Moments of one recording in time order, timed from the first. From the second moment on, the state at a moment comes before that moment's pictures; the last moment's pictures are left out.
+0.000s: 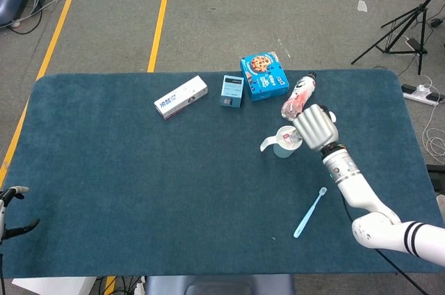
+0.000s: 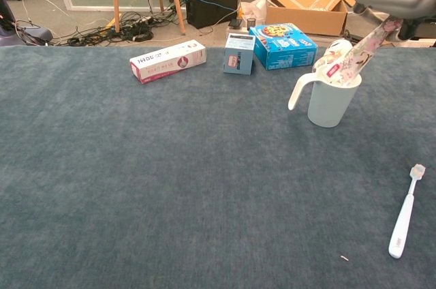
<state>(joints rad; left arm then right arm) -0.06 -1.05 -0.07 -1.66 1.29 1.40 0.05 0.82 -1.21 0.11 -1.55 -1.07 1.02 -1.17</state>
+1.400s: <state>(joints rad) -0.06 -1.04 -0.08 -1.66 1.29 1.41 0.04 0.96 -1.29 0.04 -1.51 -0.87 0.95 -1.27</state>
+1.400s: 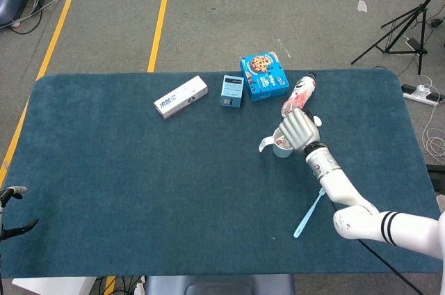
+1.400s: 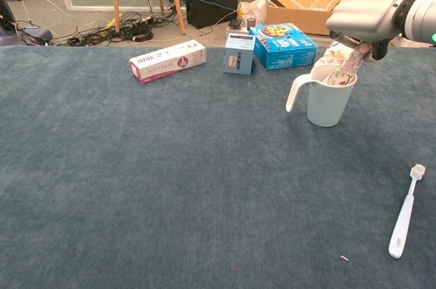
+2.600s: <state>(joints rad) -0.05 -1.04 -0.07 -1.66 1.30 1.41 0.03 1.07 -1.34 -0.02 -1.53 -0.71 0.97 -1.32</state>
